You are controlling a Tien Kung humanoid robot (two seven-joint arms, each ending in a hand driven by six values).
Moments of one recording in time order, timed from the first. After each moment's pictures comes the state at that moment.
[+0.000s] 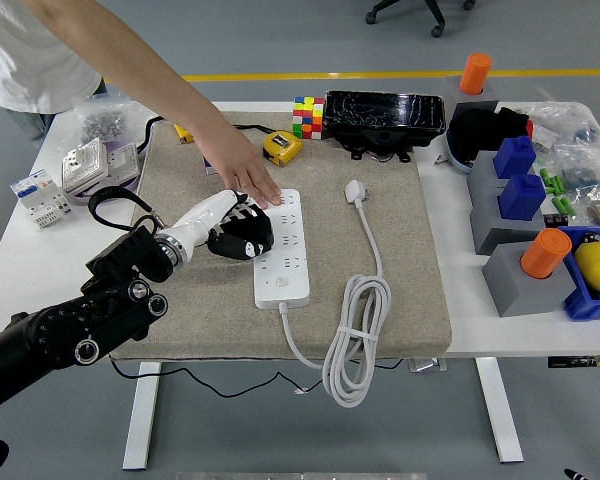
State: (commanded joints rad) left arm -0.66 0.23 -0.58 -1.01 1.43 0.23 0.11; right arm 0.03 -0.32 0.87 0.44 -0.62 -0.01 -0.12
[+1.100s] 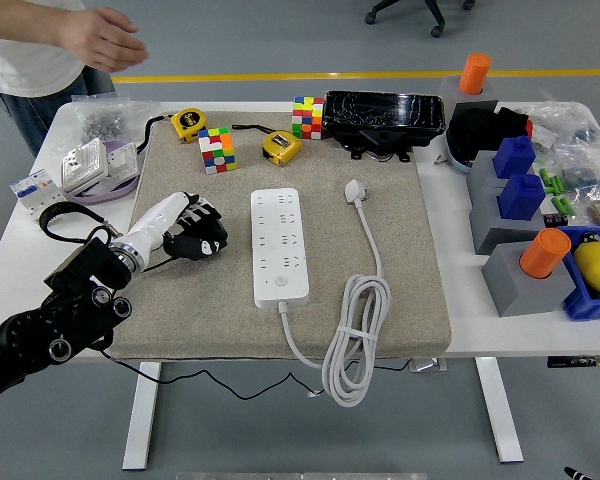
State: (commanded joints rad) left arm -0.62 0.29 -0.56 -0.88 1.35 0.29 -0.01; right arm 0.03 -0.32 0.86 0.44 -0.62 -0.01 -0.12
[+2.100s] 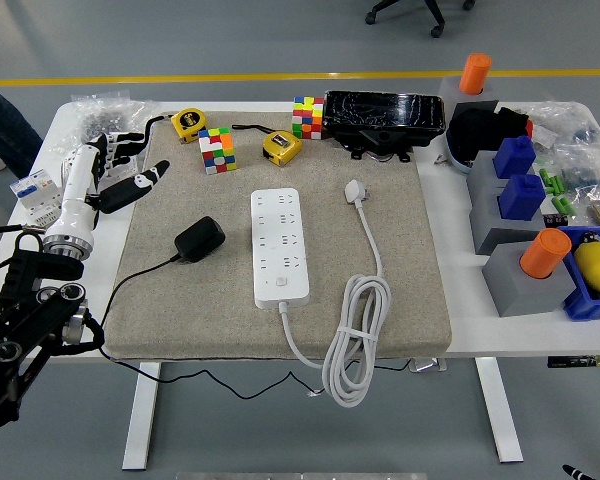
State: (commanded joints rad) left arm -0.39 0.30 -1.02 -1.10 1.03 0.49 -0.27; right arm 0.03 -0.31 0.89 0.44 -0.63 -0.01 -0.12
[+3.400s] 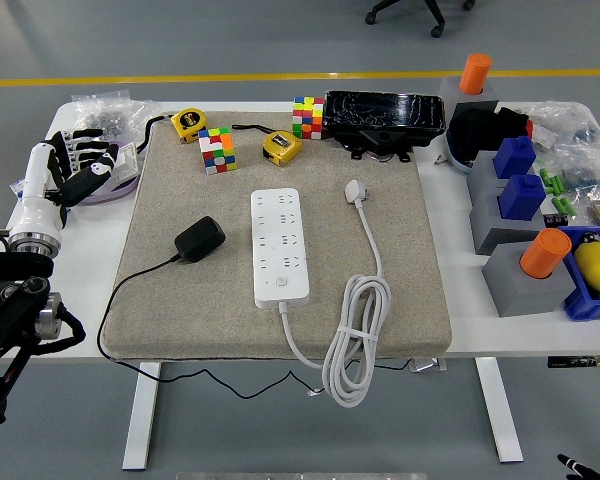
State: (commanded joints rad) left arm -0.34 0.32 -1.11 -1.15 1.00 0.45 -0.20; right arm 0.07 -0.31 0.84 0.43 -0.62 -0.01 -0.12
